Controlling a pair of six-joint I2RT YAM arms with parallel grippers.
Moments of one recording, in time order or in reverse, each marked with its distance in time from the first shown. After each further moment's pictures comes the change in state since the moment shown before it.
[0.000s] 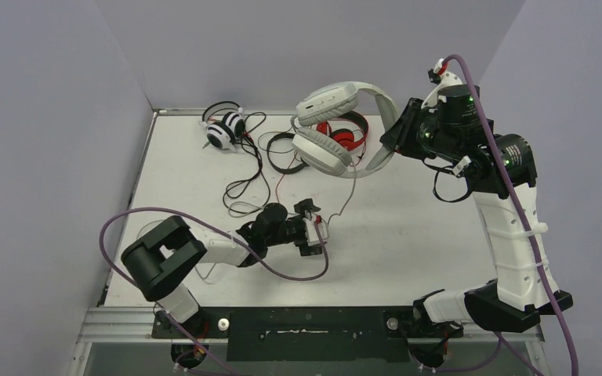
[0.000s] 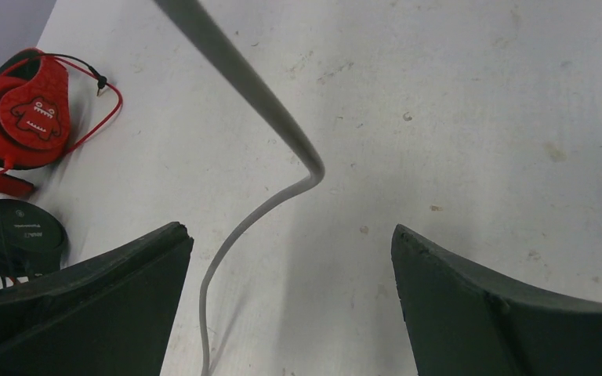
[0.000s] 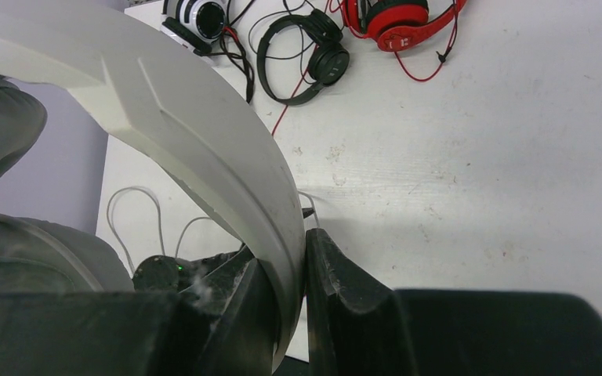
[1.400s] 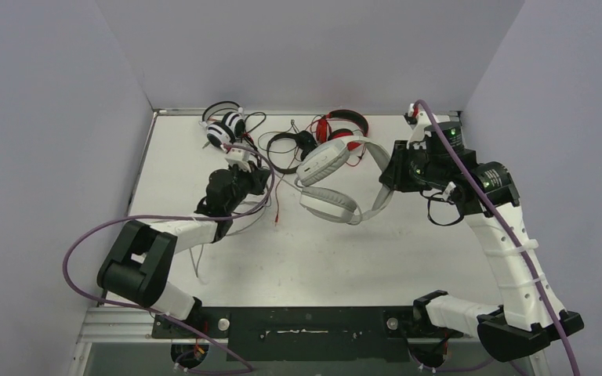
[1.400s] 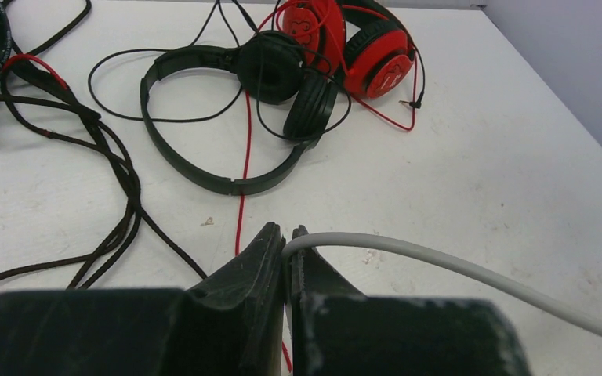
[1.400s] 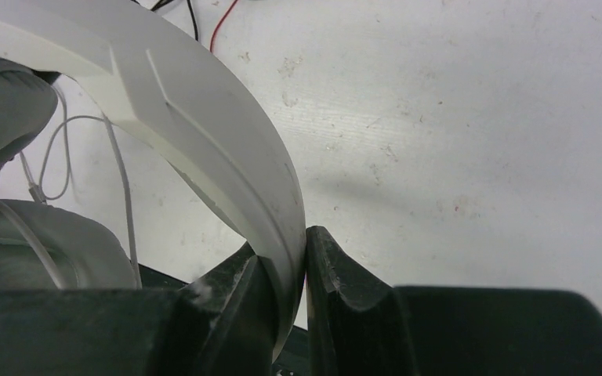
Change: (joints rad) left arm 0.453 -0.068 0.028 0.076 -0.247 -0.833; right arm -0.012 -0.192 -0.422 0.081 -0.101 -0.219
